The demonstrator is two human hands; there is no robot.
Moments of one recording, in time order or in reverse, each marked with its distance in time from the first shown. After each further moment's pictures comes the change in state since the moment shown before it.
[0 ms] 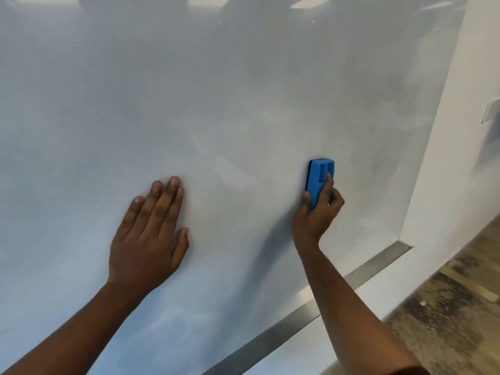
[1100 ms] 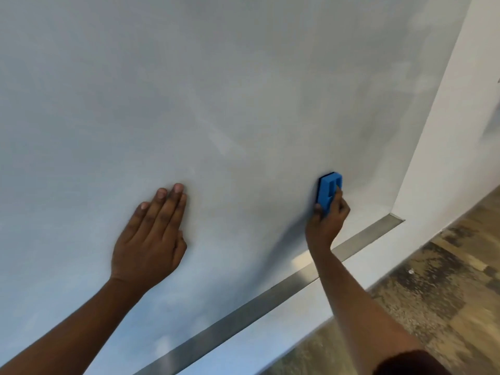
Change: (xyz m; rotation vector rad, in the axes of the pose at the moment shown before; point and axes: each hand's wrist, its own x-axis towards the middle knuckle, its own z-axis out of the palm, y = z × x) left_hand -0.031 0.078 0.054 0.075 -0.079 0.130; right_hand 0.024 0.141 -0.056 0.025 -0.109 0.254
